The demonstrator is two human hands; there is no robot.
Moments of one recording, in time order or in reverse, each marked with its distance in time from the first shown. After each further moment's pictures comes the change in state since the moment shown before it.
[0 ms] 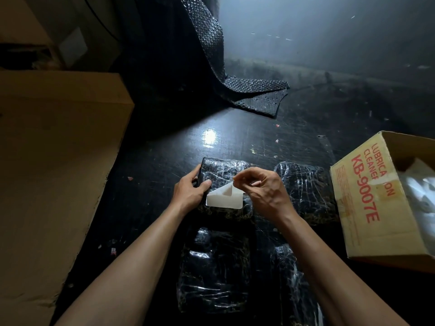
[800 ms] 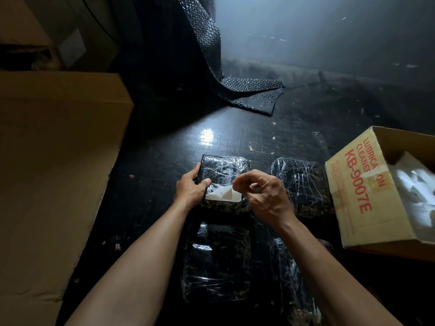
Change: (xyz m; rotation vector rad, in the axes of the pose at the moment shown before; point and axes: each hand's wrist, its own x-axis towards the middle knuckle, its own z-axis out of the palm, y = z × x) left_hand 0.000 -0.007 0.005 0.005 0.038 -0.066; right_hand -0.032 -0.020 0.006 -0.036 0.048 -0.059
